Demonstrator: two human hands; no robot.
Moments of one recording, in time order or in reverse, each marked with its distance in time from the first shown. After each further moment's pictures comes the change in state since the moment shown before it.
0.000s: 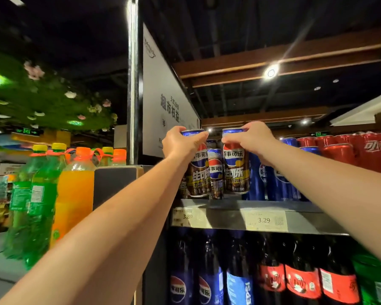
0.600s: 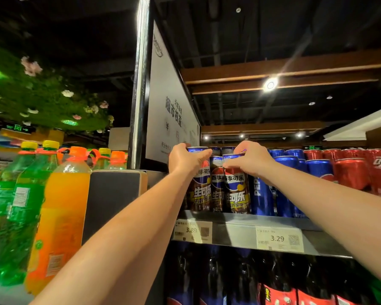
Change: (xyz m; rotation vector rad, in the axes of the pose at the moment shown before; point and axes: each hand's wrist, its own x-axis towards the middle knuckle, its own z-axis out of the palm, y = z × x) left_hand 0.025 -0.037 0.014 -0.007 -0.120 -0.053; right_hand 0.023 0.027 0.034 -0.266 -0.057 -0.096
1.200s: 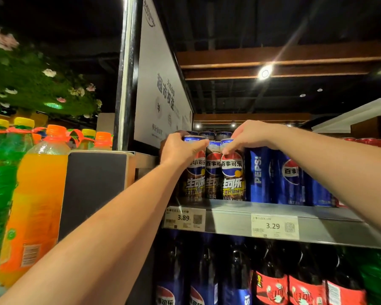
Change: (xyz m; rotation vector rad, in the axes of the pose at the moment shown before) left_hand 0.002 -0.020 0.005 -0.018 -0.075 0.061; right_hand 0.023 -0.017 -0.028 -0.405 -0.357 0.031
